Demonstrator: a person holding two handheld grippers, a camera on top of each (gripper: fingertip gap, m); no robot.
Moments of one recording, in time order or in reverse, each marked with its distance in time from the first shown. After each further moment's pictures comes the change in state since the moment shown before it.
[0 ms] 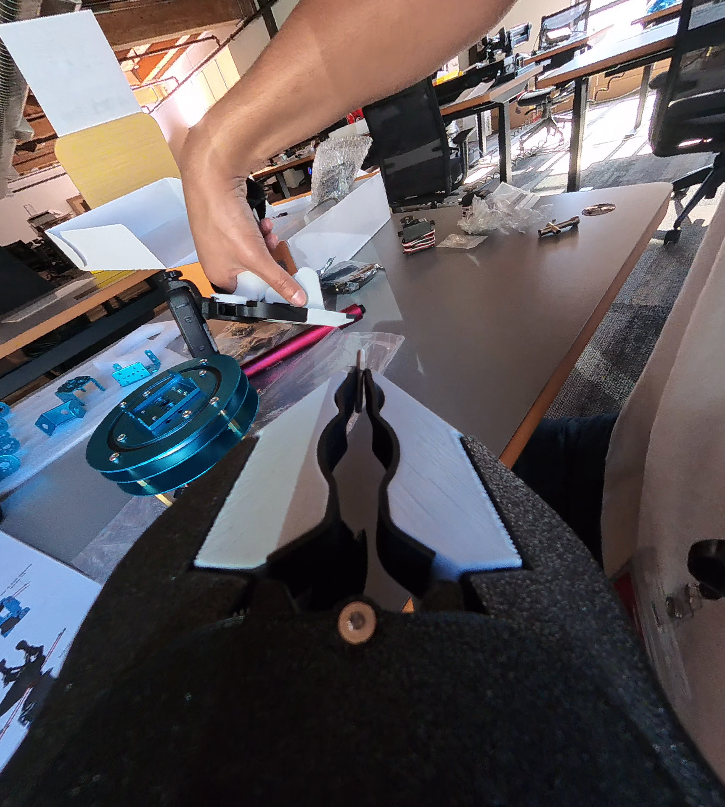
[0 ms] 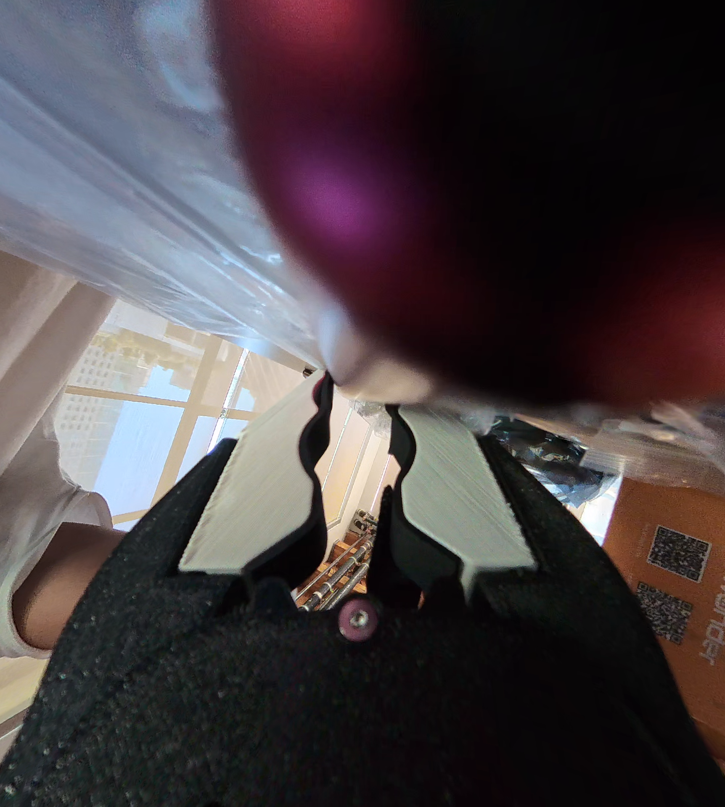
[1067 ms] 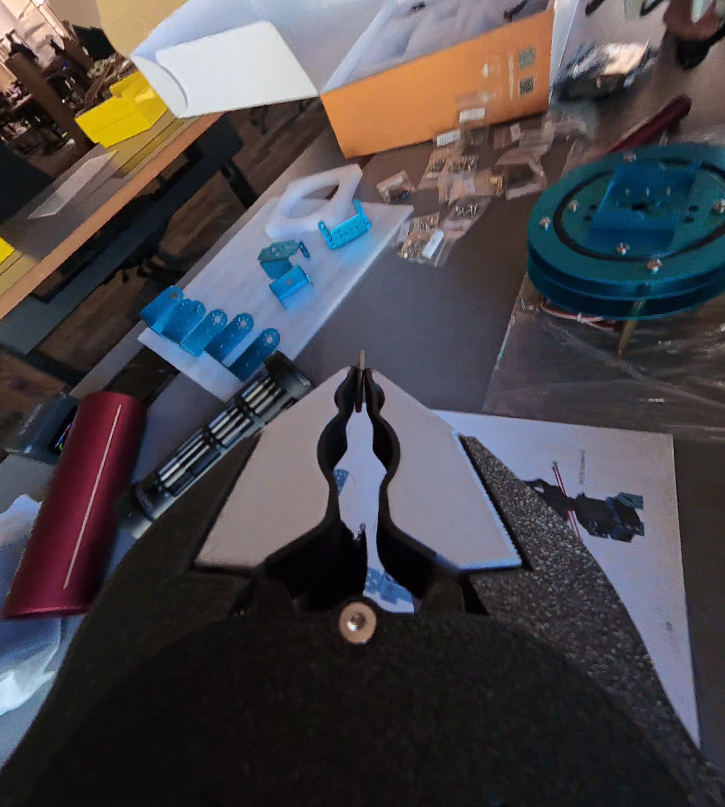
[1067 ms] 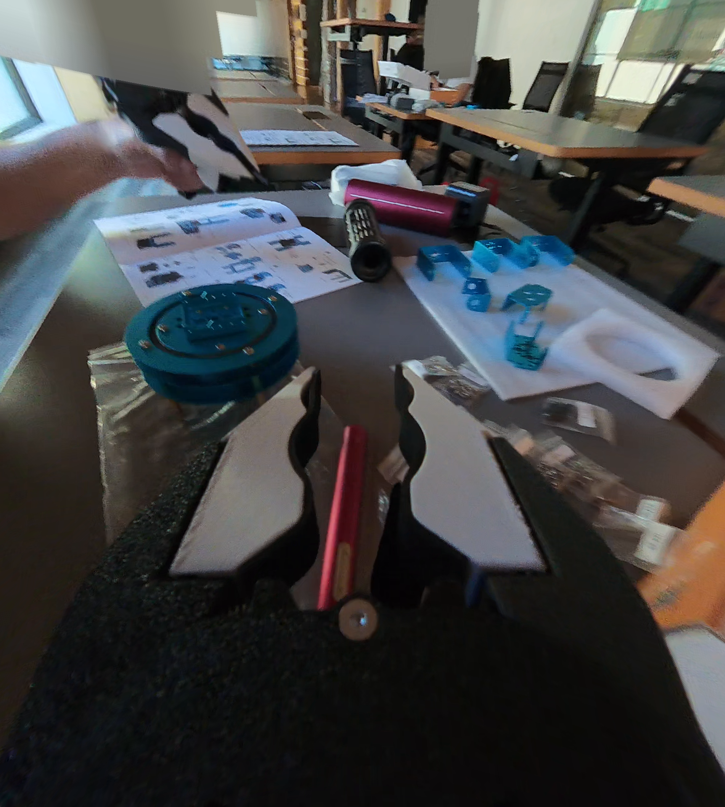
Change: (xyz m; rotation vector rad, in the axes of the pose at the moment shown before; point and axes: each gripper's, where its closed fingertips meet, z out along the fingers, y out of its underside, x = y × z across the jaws) left arm -0.317 0.087 -0.026 -0.295 0.043 0.069; right arm -0.034 0.036 -0.146 2.293 0.478 -0.105
